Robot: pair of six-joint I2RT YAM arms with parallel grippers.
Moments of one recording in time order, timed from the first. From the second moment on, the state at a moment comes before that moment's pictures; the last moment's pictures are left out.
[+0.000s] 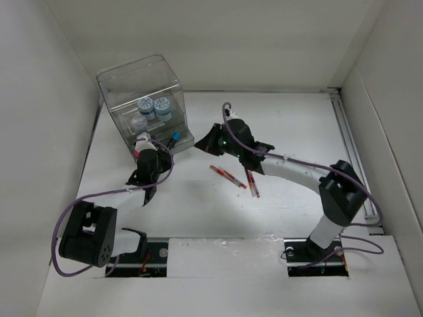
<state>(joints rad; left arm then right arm) -0.26 1.25 0.39 0.45 -0.13 -0.71 0.81 1.73 1.22 0.14 -0.06 0.94</state>
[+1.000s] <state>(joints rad) -0.23 1.54 0.63 0.49 -0.26 -0.66 0.76 1.35 0.92 0.00 0.10 0.87</state>
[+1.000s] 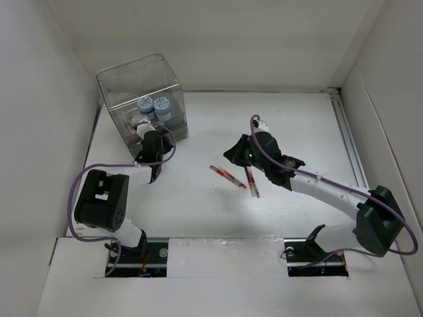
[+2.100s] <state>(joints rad) -0.27 1.27 0.39 0.75 -0.31 -0.78 0.75 1.35 0.89 0.01 0.08 0.87</state>
